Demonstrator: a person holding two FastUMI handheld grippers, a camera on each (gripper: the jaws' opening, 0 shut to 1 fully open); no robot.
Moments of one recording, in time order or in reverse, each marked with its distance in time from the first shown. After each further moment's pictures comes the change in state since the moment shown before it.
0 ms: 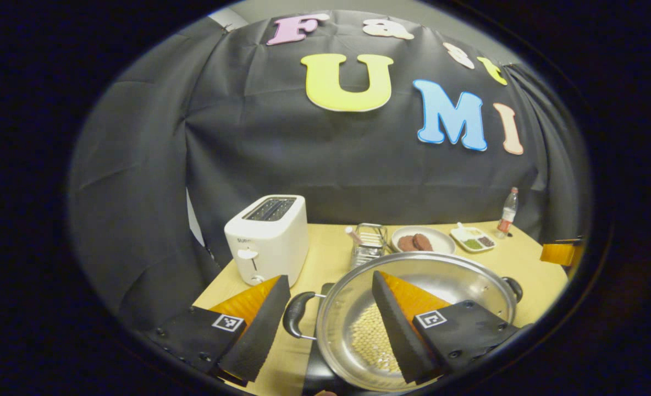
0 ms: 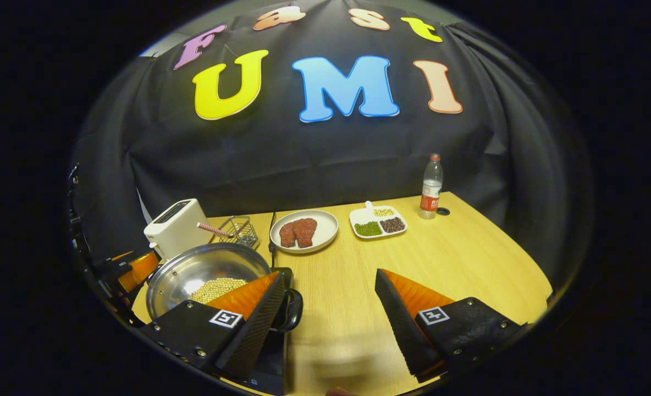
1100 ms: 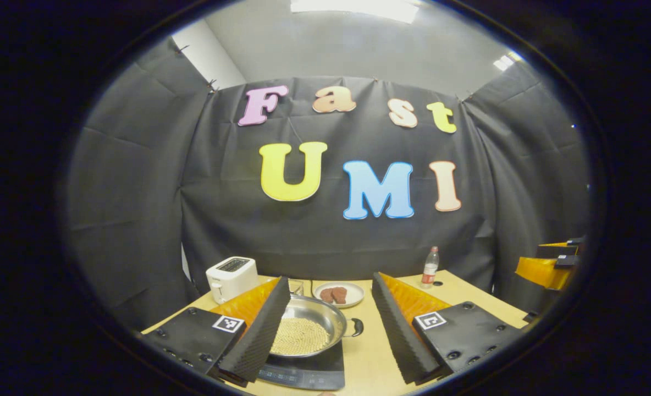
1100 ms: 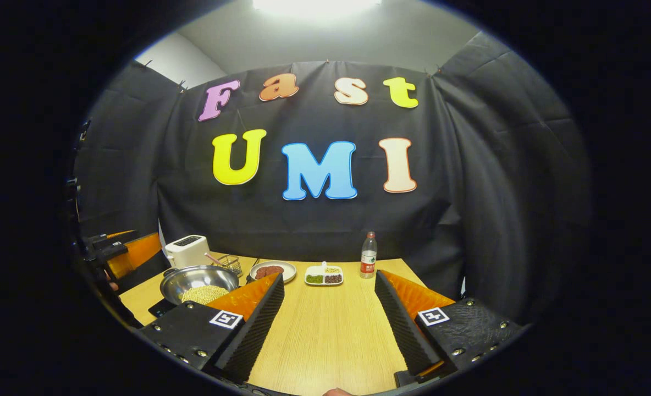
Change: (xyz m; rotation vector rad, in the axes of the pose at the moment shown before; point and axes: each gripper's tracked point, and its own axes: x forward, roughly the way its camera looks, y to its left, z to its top) left arm -0.269 -0.216 0.099 0.020 -0.334 -0.065; right arm -0.216 -0.163 0.066 -0.074 -0.319 0.029
